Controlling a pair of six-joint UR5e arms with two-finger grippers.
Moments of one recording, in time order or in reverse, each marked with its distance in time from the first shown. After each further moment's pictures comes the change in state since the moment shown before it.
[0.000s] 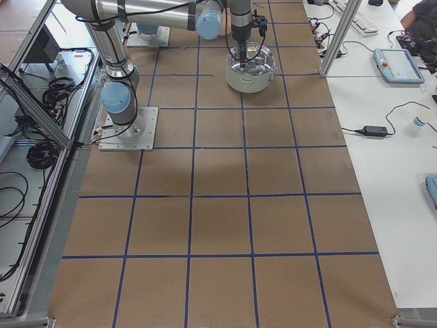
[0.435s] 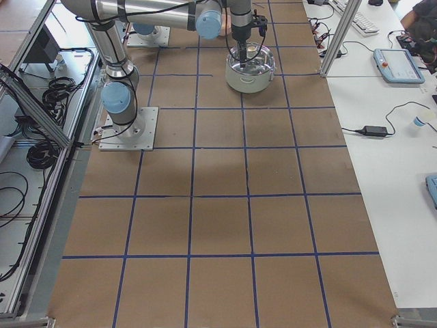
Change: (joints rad) left arm -0.110 0.087 0.145 -0.219 -0.005 -0.146; right arm -0.001 0.000 0.000 0.000 0.000 -0.001
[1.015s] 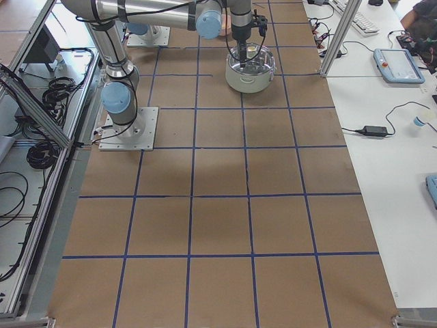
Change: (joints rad) left arm -0.214 0.031 0.200 -0.068 0.005 -0.041; right arm 0.002 0.000 -0.001 0.001 0.000 0.001
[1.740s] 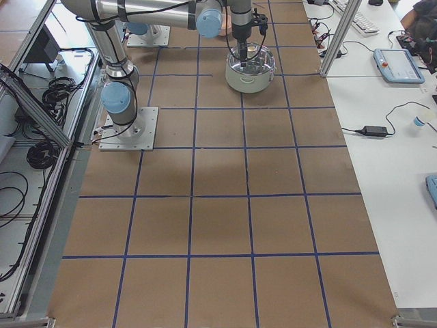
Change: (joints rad) left arm -0.015 0.000 0.002 0.004 0.000 -0.011; right arm 0.001 0.000 -0.008 0.002 -0.001 -0.001
